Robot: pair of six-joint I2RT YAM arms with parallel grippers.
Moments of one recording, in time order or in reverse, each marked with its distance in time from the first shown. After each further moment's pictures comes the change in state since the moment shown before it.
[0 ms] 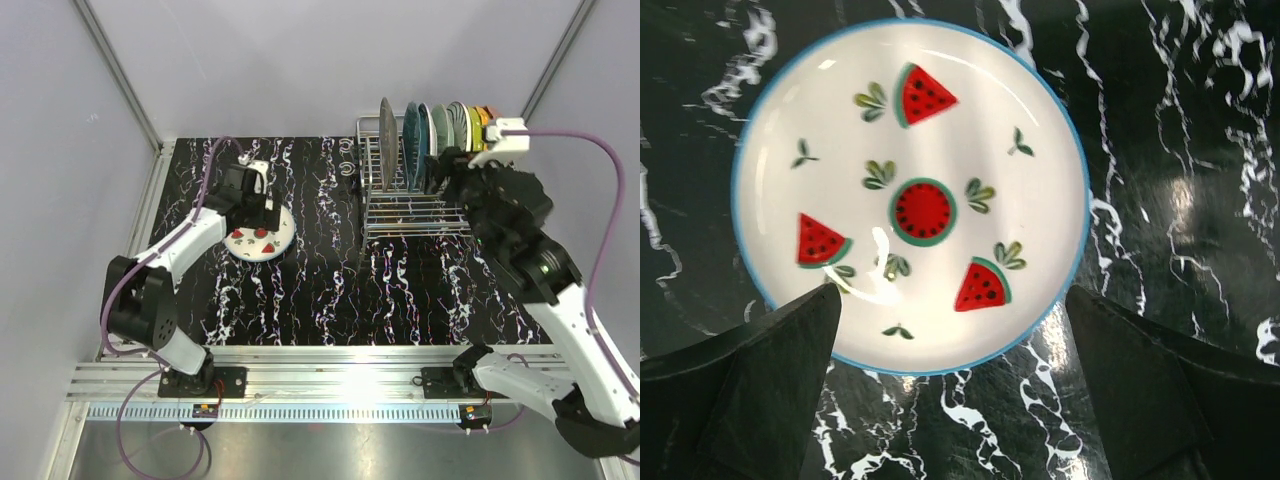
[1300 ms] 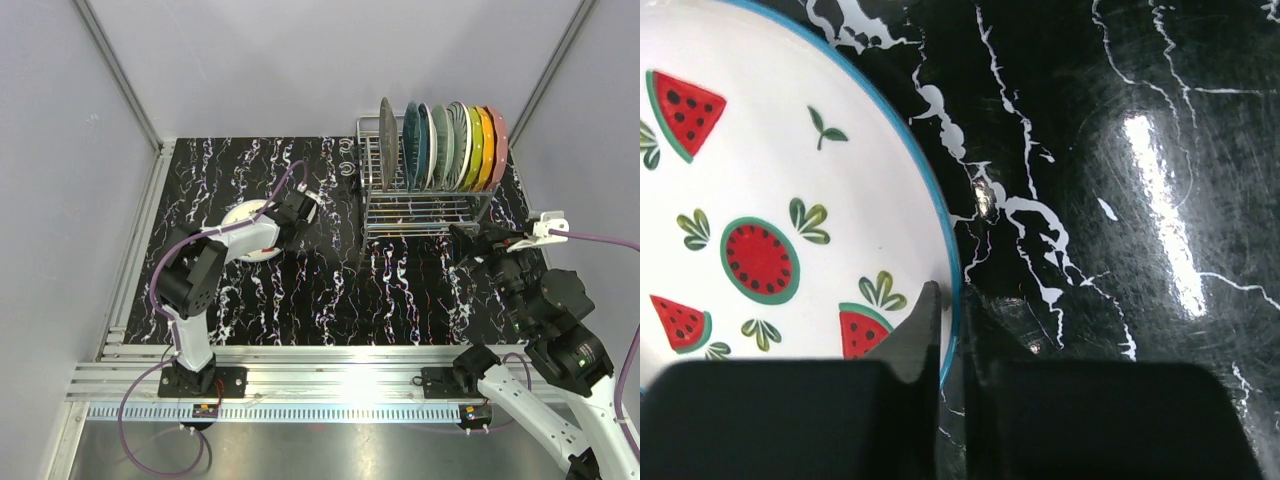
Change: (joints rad) left arm -0.261 0.315 0.037 0.074 -0.222 0.086; right arm 0.000 -0.545 -0.420 -0.081 -0.056 0.074
